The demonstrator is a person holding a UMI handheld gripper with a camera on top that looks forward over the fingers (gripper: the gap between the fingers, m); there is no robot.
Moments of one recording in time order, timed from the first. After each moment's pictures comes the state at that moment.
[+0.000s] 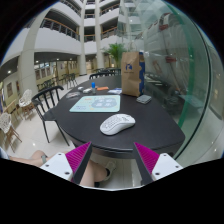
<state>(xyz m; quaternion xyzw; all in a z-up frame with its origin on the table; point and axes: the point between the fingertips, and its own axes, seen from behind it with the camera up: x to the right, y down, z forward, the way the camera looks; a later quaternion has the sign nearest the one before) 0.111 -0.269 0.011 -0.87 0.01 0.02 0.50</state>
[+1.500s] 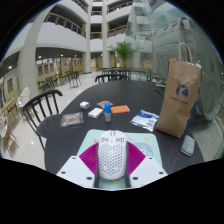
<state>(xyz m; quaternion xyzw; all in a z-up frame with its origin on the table) -0.001 0.053 0.046 -0.87 -0.02 0.02 0.49</state>
